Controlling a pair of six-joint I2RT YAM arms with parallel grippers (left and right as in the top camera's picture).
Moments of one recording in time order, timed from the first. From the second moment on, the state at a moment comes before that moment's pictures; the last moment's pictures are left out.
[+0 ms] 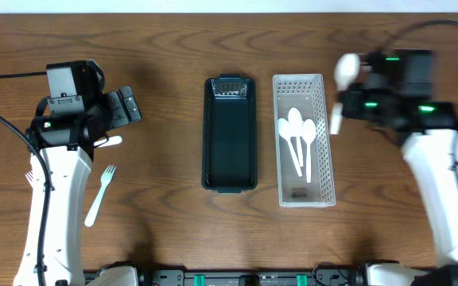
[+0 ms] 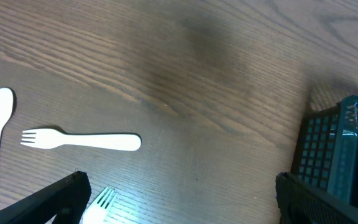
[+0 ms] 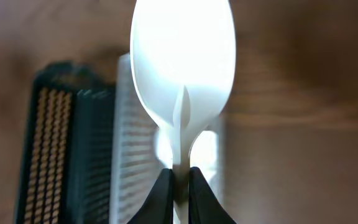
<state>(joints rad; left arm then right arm) 0.10 1.36 1.22 -0.81 0.02 -0.23 0.10 1.46 1.26 -0.74 -0.27 0.23</state>
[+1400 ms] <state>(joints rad) 0.16 1.43 1.22 -1.21 -0.22 -0.35 -0.36 1.61 1.32 -0.92 -0.17 0.35</state>
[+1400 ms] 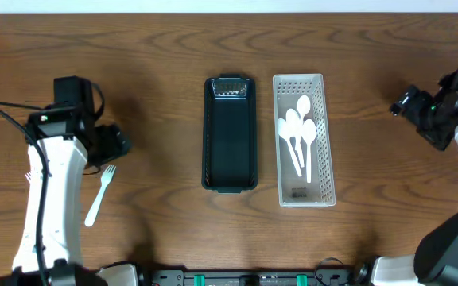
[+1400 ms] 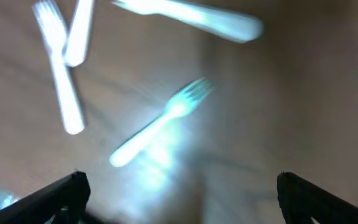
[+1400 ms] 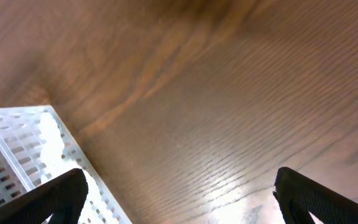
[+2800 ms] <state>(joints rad) 0.40 1.80 1.21 -1.09 -0.05 0.49 -0.36 1.62 1.32 -0.90 -0.19 0.40</state>
